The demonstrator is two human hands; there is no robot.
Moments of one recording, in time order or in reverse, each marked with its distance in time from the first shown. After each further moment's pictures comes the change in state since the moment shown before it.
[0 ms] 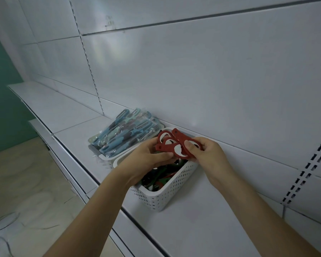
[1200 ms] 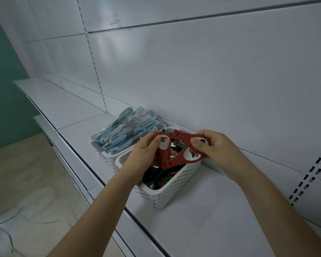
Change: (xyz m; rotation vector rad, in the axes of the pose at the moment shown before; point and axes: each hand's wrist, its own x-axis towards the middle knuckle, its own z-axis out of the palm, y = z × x) left_hand 0.010 -0.013 -0.002 0.104 0.310 0.096; right_hand -0.002 -0.032 -0.027 -0.198 -0.268 -0.111
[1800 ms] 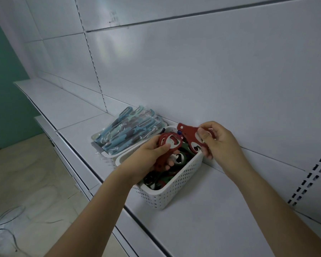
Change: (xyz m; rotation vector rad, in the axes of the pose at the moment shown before) left_hand -0.001 0.001 -0.004 -0.134 -0.318 -0.067; right_hand 0.007 0.006 0.004 -0.035 0.243 -0.068
